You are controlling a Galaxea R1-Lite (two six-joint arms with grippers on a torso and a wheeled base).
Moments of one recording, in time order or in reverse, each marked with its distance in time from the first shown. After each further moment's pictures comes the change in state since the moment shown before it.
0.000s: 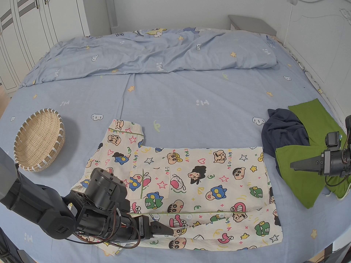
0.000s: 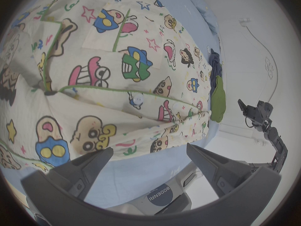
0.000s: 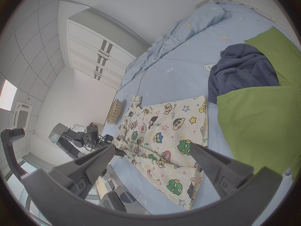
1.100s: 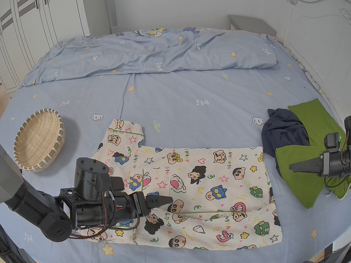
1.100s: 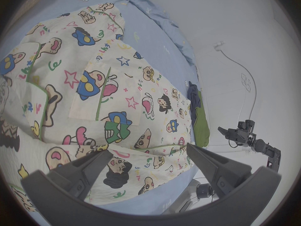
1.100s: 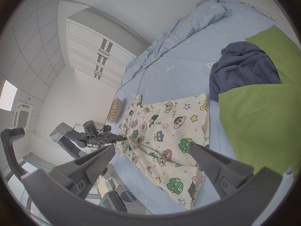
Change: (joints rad) left arm 0.063 0.024 0.100 -0.480 0.074 0.002; right arm 0.013 0.002 0.007 -0.001 -0.002 0.002
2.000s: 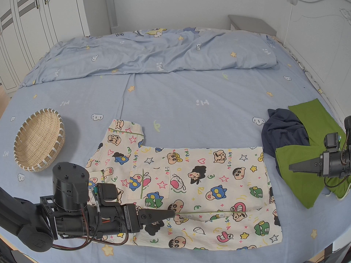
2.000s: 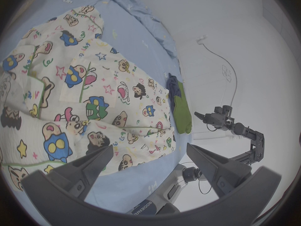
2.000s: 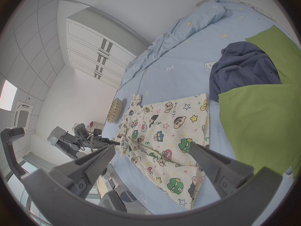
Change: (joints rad) left arm -0.058 -0.174 0.100 -0.004 -0.105 0.007; right arm 0.001 0.000 0.000 -0.001 -0.003 0.000
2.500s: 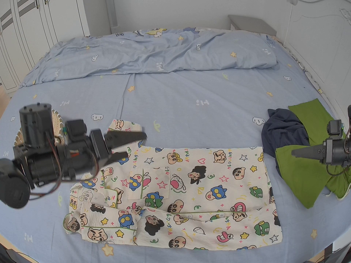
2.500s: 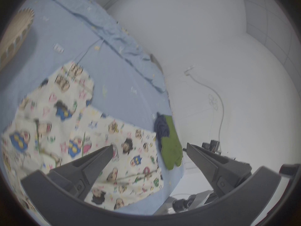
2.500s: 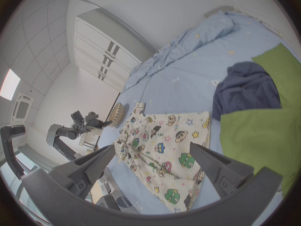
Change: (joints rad) left arm 0.244 -0.098 -0.286 0.134 -0.084 0.002; right arm 0.005 -0.012 -0.080 -0.012 -0.004 0.003
